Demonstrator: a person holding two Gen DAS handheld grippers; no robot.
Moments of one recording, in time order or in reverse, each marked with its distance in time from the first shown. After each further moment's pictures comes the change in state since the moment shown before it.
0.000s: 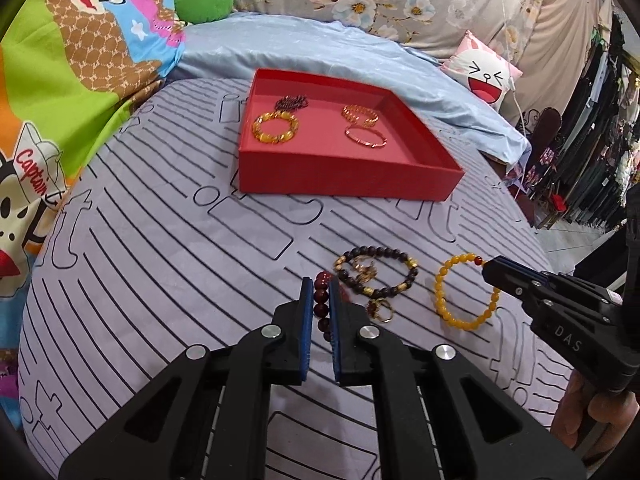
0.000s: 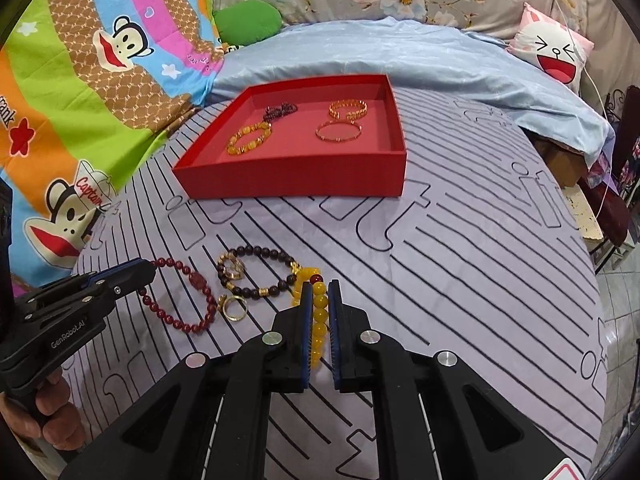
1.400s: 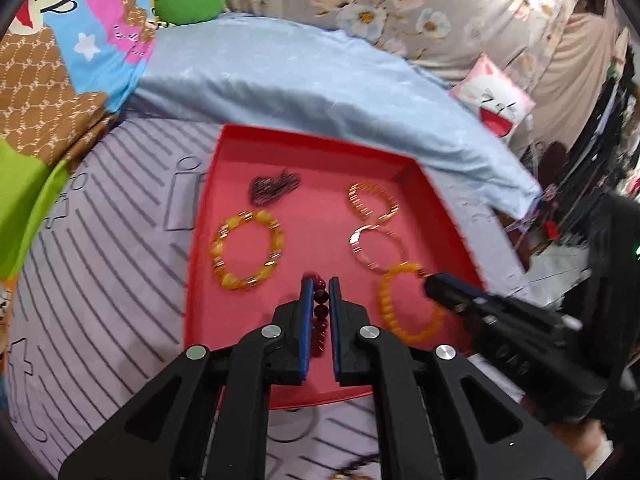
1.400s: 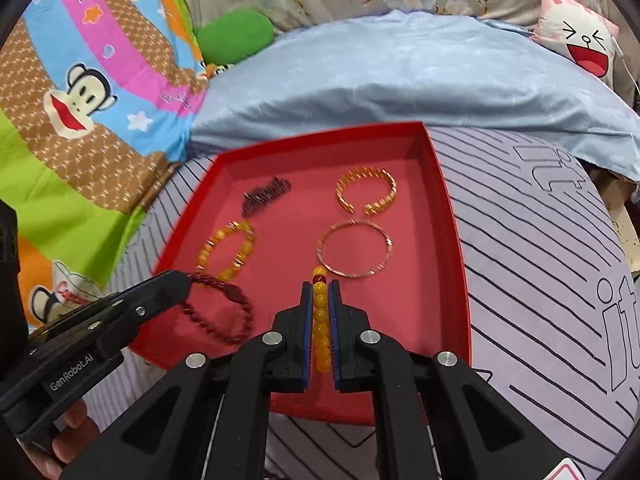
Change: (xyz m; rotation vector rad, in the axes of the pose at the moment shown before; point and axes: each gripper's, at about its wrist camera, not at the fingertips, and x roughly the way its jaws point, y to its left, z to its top) left arm 0.103 0.015 0.136 -0.048 -0.004 -0.031; right arm 0.122 -0.018 0.137 0.085 0.035 0.077
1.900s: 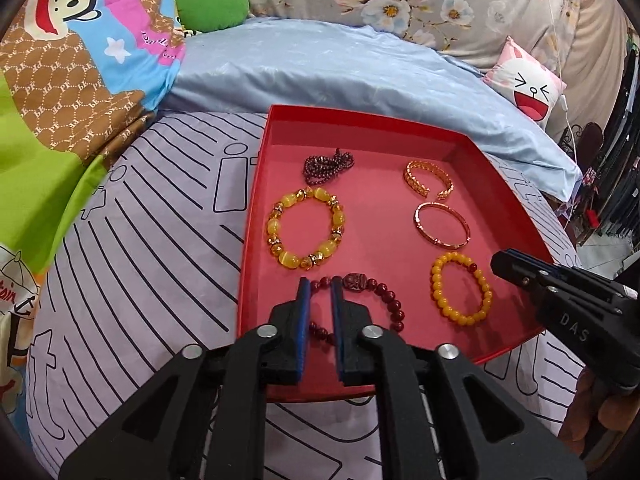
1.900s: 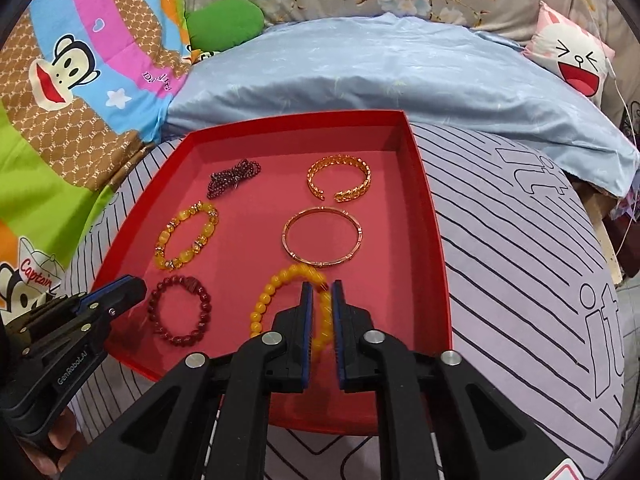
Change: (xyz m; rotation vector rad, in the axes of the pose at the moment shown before) left arm 0.008 0.015 -0.019 0.037 -0.023 0.143; right arm 0.005 -0.003 -0.008 -0.058 -0.026 -0.094
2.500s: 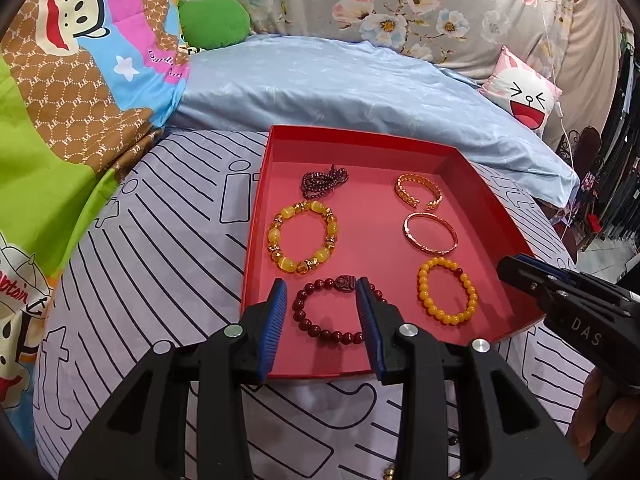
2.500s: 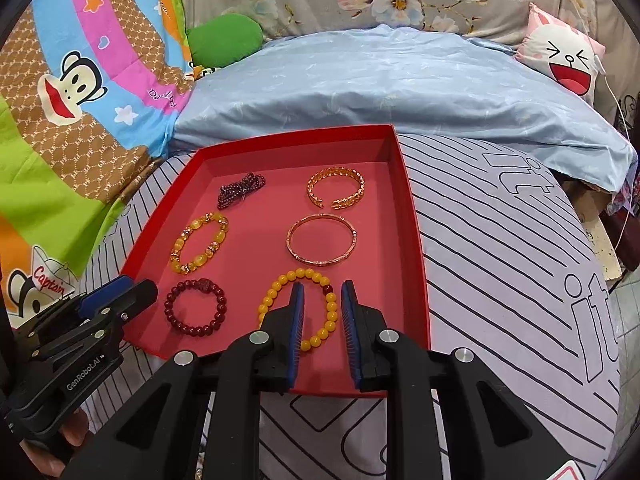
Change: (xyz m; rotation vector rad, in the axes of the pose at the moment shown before) left arm -0.021 -0.008 -0.004 0.012 -0.054 0.021; right arm -0.029 -0.003 -0.006 0.024 -0.041 0.018
